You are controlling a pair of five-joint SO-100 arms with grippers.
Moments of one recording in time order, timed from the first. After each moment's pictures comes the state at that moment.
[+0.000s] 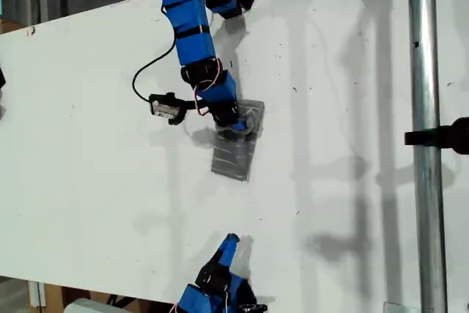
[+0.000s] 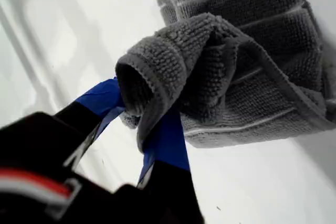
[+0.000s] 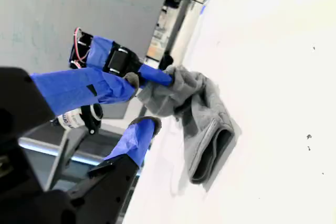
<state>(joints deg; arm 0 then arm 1) 8.6 196.3 158.1 68.8 -53.2 -6.1 89.1 99.6 50.6 80.7</state>
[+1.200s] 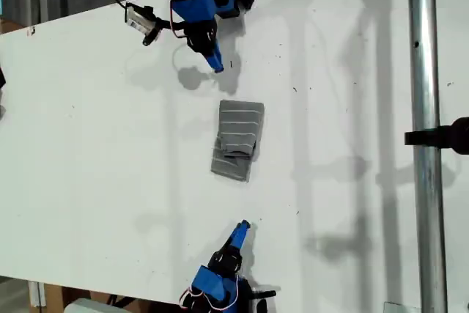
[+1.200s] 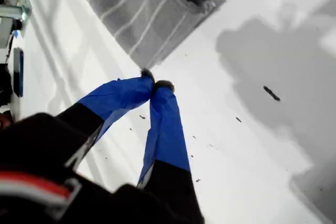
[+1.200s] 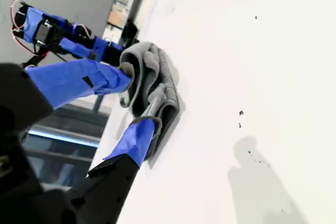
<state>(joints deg) 7.6 198.3 175.3 60.3 -58.1 1.2 168.9 150.5 69.7 84.8</state>
